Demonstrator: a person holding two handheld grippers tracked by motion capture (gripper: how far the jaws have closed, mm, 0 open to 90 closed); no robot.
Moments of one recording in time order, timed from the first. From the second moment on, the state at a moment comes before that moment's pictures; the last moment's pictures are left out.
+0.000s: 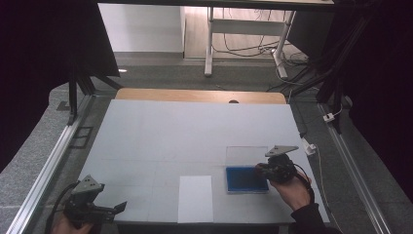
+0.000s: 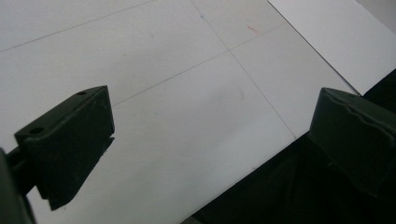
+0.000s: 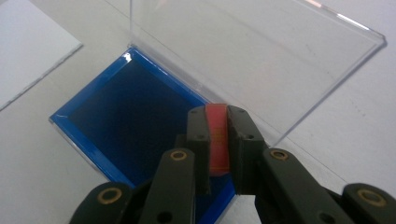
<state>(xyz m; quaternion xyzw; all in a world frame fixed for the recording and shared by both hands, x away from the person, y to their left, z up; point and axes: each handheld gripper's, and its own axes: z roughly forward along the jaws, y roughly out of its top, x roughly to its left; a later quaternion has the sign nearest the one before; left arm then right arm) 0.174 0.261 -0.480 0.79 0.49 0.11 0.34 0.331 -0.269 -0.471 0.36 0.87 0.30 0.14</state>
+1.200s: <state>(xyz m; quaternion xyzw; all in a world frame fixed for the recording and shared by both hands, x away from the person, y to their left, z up) 0.176 0.260 -0.480 0.80 0.48 0.14 0.33 0.327 -0.262 -0.475 0.36 0.88 0.28 0.16</state>
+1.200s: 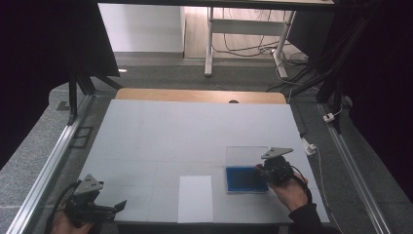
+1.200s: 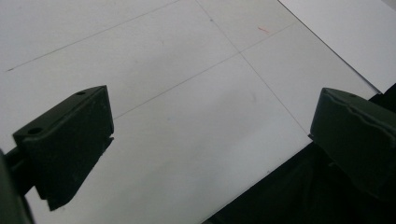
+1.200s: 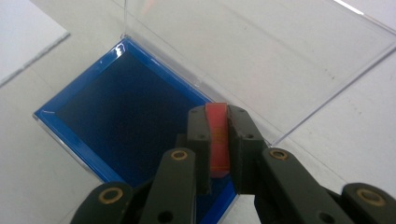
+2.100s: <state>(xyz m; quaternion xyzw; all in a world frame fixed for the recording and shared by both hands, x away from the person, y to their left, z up) 0.178 0.263 -0.480 0.80 0.49 0.12 0.34 0.330 -0.272 -0.475 0.38 0.86 0.31 0.14</state>
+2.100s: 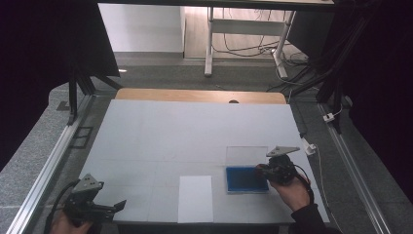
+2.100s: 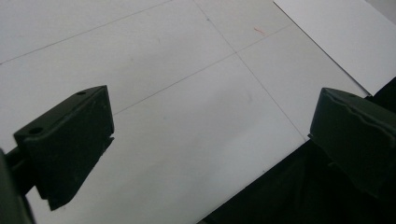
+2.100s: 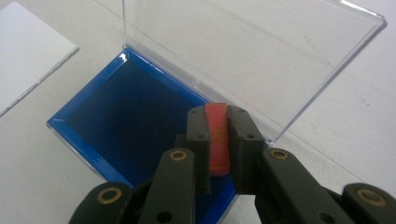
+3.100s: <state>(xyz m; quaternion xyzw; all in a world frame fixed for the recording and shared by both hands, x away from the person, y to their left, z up) 0.178 0.264 -0.481 0.79 0.49 0.12 0.34 0.309 -0.224 -0.471 0.29 0.89 0.33 0.10</state>
